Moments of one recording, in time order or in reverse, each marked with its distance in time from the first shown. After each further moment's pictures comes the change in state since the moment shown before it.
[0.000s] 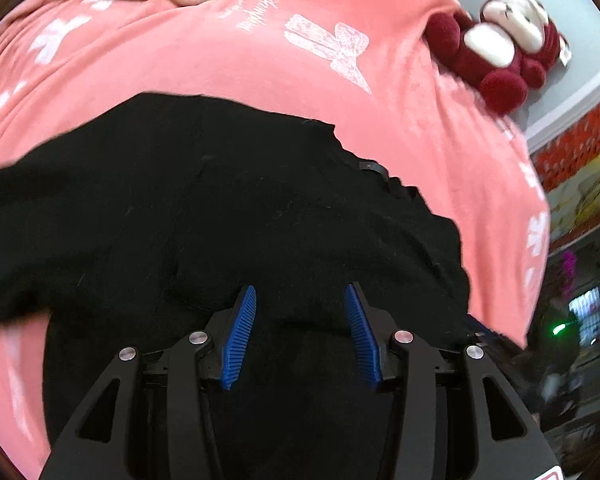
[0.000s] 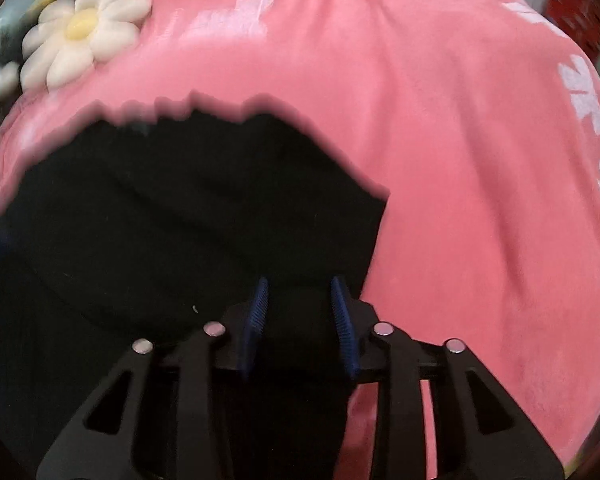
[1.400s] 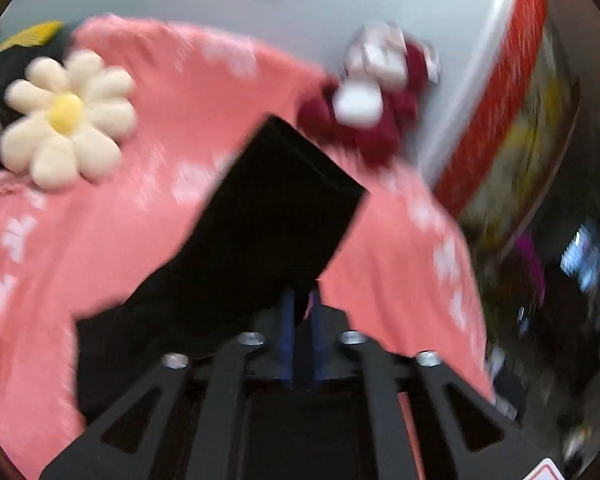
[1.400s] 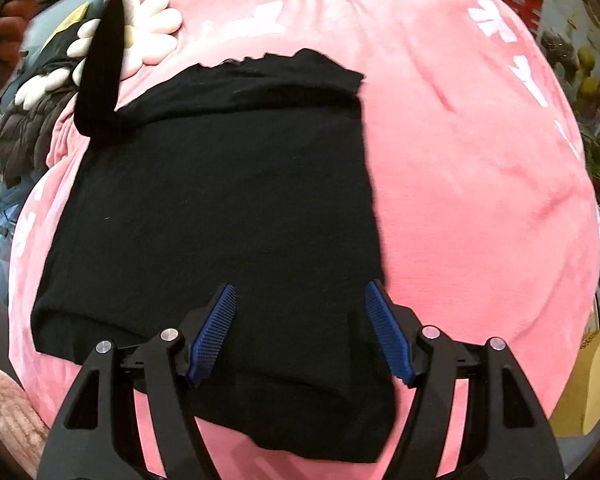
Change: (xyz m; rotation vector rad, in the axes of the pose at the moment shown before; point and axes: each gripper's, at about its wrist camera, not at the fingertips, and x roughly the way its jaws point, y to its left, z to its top) left arm -0.091 -0.190 0.005 0.389 -0.251 -0.085; right arm -0.179 0.021 -0.194 0.118 0.022 0.092
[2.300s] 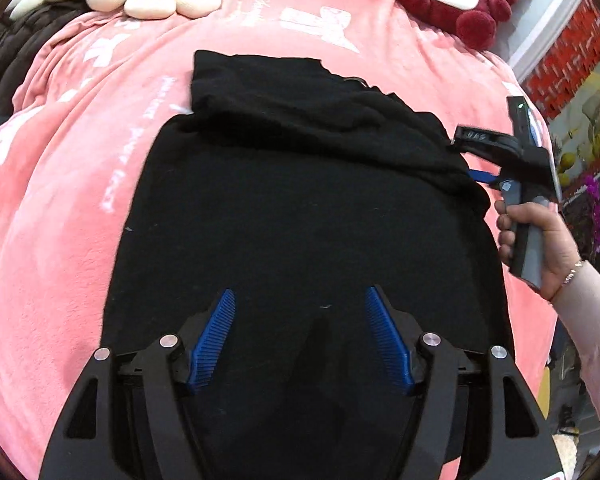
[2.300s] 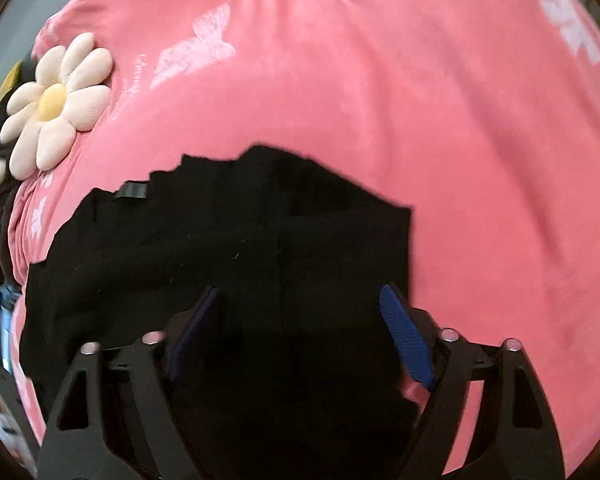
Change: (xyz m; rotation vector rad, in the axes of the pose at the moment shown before) left arm -0.043 0.105 -0.195 -0.179 0.310 0.229; right arm 0.190 -0.003 0.239 0.159 0.058 0.098
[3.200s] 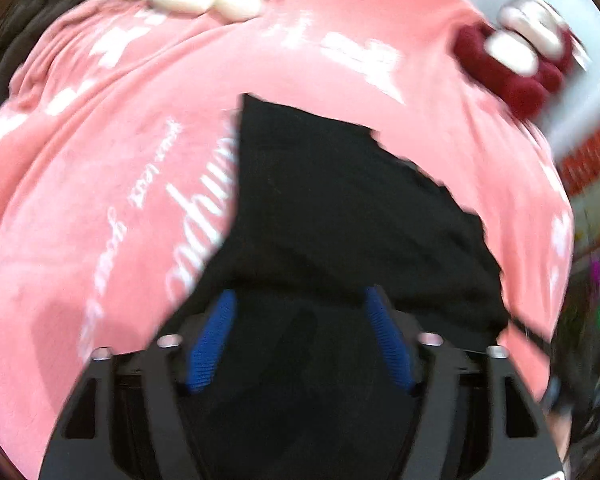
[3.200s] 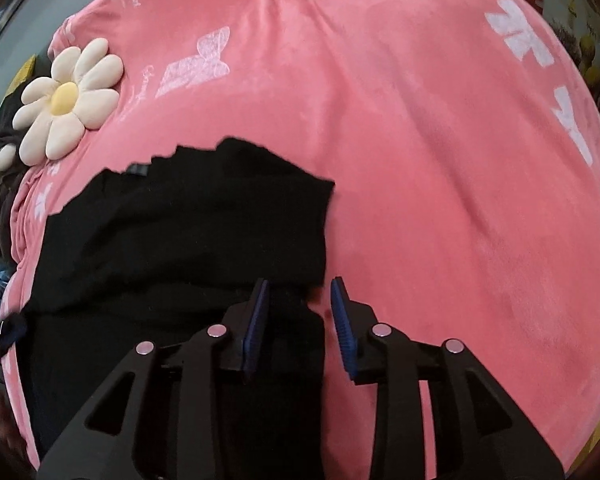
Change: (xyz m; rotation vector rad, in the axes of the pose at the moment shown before) left arm 0.054 0.052 0.112 -0.237 -0.043 -0.013; right arm -0.068 -0.048 -0.050 -0.044 -0.087 -0.076
